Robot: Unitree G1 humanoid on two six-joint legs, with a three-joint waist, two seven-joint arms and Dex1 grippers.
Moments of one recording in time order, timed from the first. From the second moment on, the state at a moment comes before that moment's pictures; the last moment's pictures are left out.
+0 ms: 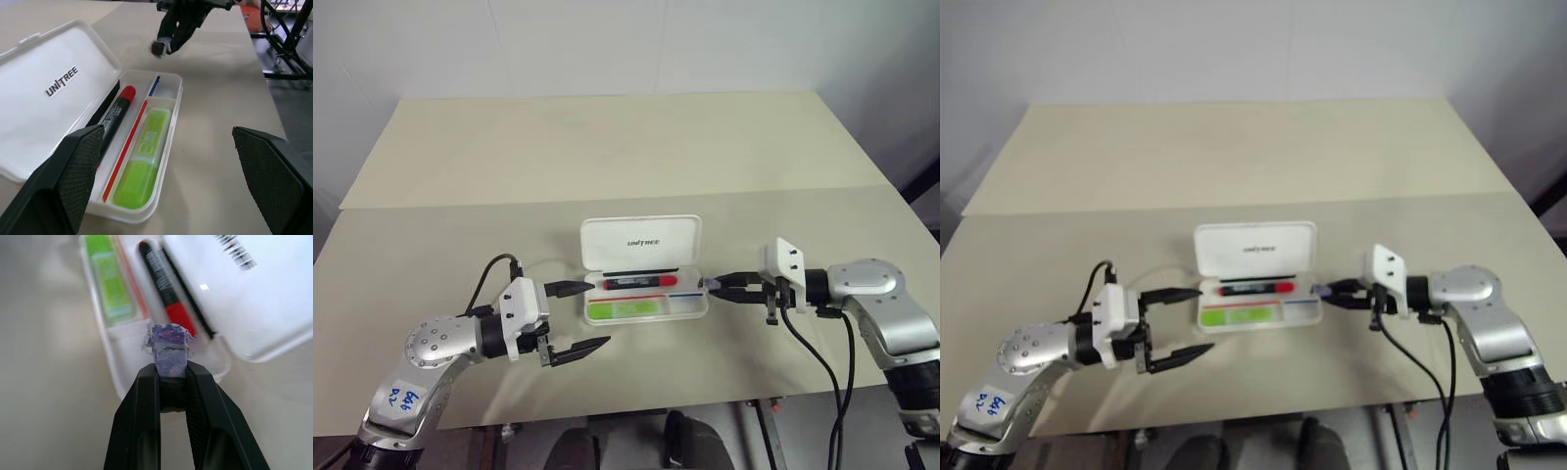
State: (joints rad) left arm 0.01 0.67 0.06 -0.47 -0.43 0.26 -0.89; right arm -0.44 -0.77 0.12 0.09 0.30 0.12 1.31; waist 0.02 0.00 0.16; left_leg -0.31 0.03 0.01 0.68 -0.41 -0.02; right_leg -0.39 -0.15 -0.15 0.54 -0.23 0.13
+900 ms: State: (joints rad) left arm -0.02 0.69 0.09 -0.42 -0.42 0.23 -0.89; right arm -0.67 -0.66 0.23 0.34 0.20 -0.03 1.49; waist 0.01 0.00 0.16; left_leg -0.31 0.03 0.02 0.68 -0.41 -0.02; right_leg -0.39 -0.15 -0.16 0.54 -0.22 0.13
